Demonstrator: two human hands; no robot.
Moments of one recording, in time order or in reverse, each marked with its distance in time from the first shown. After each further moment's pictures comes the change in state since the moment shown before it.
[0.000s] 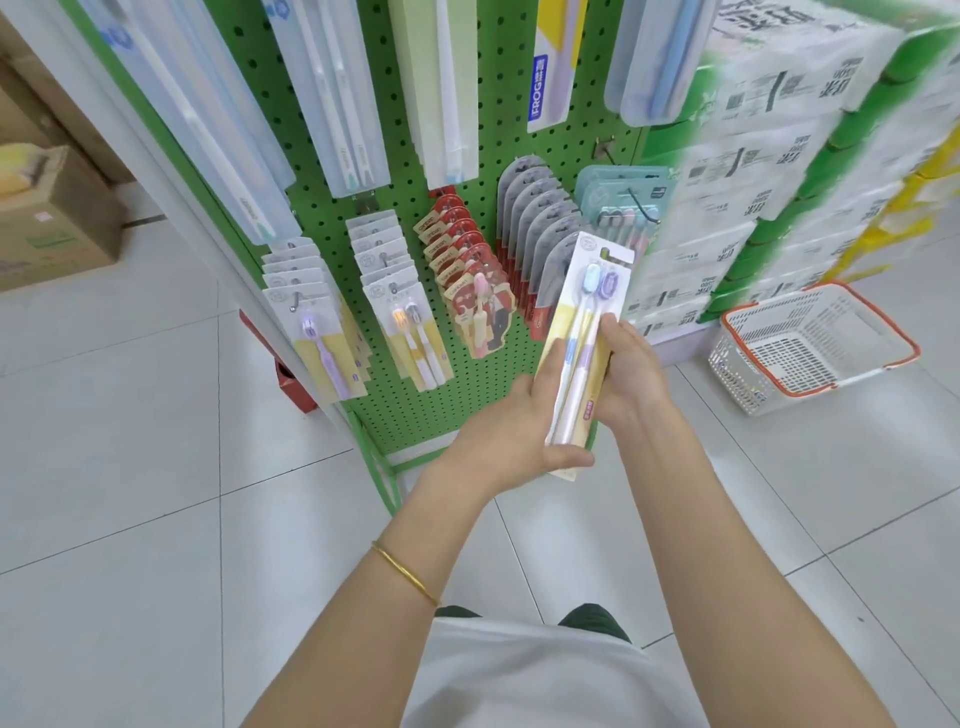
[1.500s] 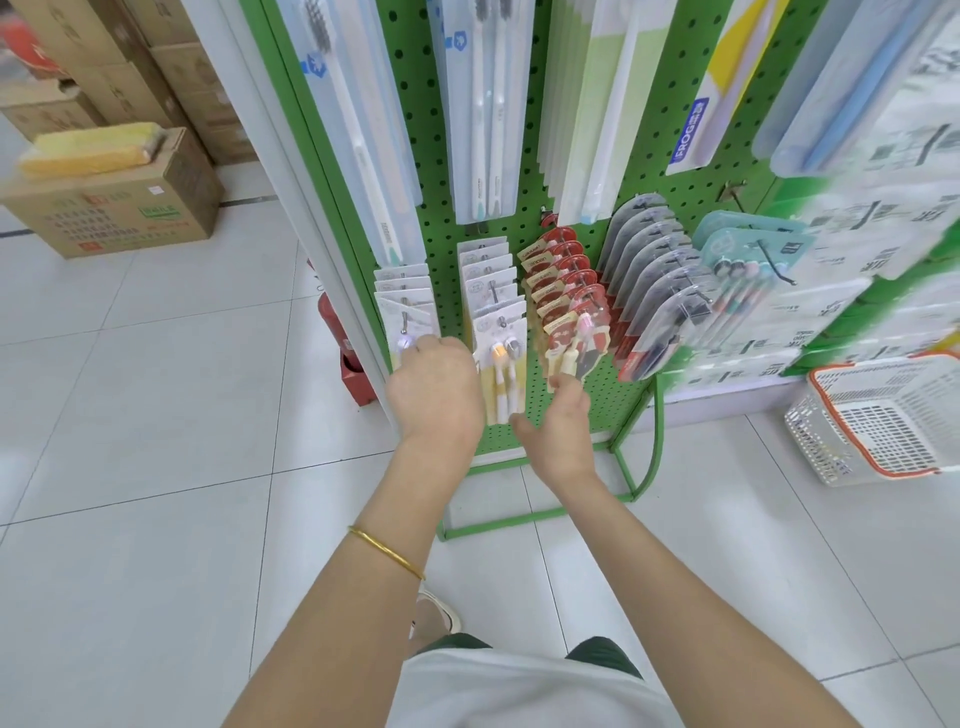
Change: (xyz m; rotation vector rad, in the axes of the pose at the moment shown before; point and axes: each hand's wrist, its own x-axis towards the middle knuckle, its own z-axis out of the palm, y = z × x) left_hand -0.018 -0.084 -0.092 0.475 0.471 -0.721; right_hand 0.007 0.117 0.084 -1.181 -0.209 -0.430
